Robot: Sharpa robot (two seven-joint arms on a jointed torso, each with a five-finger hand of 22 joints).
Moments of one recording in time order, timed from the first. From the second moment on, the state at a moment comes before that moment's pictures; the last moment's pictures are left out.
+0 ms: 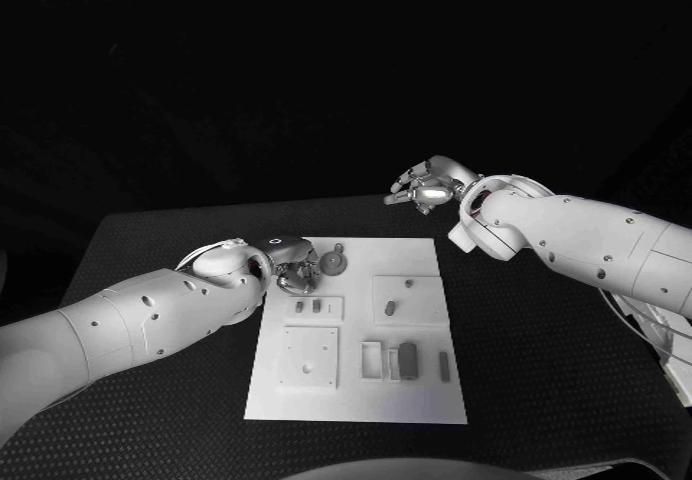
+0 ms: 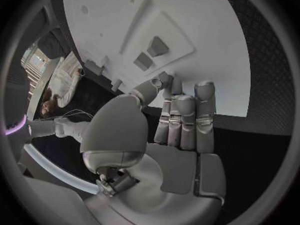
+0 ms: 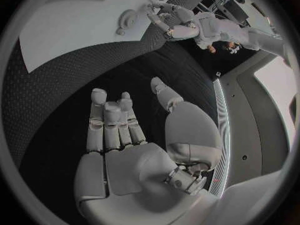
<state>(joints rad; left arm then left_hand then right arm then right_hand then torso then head) 1.16 -0.53 -0.12 1.12 -1.53 -0.17 0.02 1.18 -0.08 0.65 -0.28 0.06 1.09 0.10 0.24 0.60 1.33 0.03 0.09 0.32 1.21 -0.07 1.31 0.61 0.02 1.29 -0.17 0.66 1.31 1.25 -0.71 0.00 1.23 -0.95 -0.31 -0.02 0.89 -0.15 0.53 -0.23 0.05 0.82 0.17 0.22 0.54 0.92 0.06 1.23 0.96 1.05 -0.04 1.48 0.77 0.25 0.99 0.03 0.90 1.31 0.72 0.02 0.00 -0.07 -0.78</state>
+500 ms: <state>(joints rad) 1.16 -0.53 -0.12 1.12 -1.53 -0.17 0.03 1.18 -0.08 0.65 -0.28 0.07 1.09 0.10 0.25 0.60 1.33 0.03 0.09 0.32 1.21 -0.07 1.31 0.61 0.02 1.29 -0.17 0.66 1.31 1.25 -0.71 0.00 1.23 -0.95 -0.31 -0.02 0.89 -0.15 0.53 -0.23 0.05 0.82 0.17 0.22 0.54 0.92 0.06 1.23 0.95 1.05 -0.04 1.48 0.77 0.25 0.99 0.03 0.90 1.31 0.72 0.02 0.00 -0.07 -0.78</state>
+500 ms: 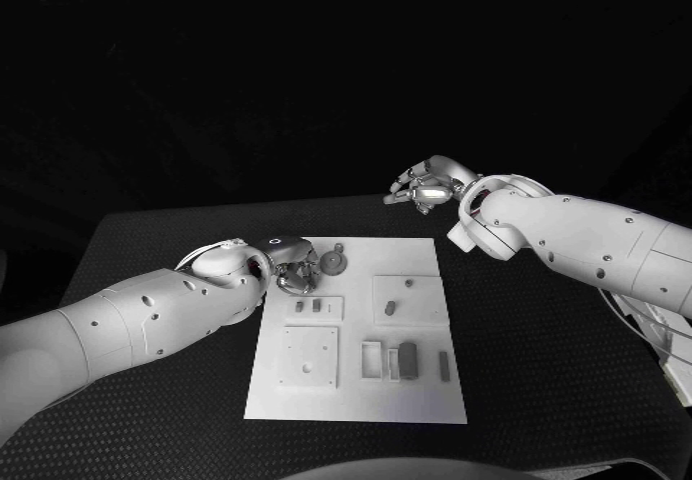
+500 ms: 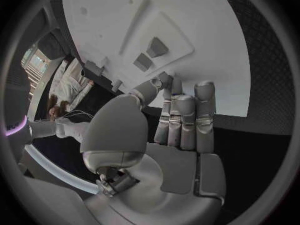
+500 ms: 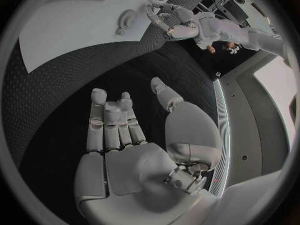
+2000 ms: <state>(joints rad) 1.15 -0.57 -0.13 1.13 -1.50 -0.18 0.01 1.17 -0.13 0.61 -0.28 0.06 0.89 0.12 0.15 0.54 1.26 0.06 0.07 0.33 1.17 -0.05 1.31 0.60 0.02 1.27 -0.15 0.66 1.31 1.25 -0.72 0.00 1.23 -0.95 -0.31 -0.02 0.89 -0.15 0.53 -0.23 0.05 0.82 0.17 0.22 0.54 0.92 0.06 1.23 0.95 1.05 -0.04 1.48 0.77 0.25 0.99 0.03 0.90 1.31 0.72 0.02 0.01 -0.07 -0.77</state>
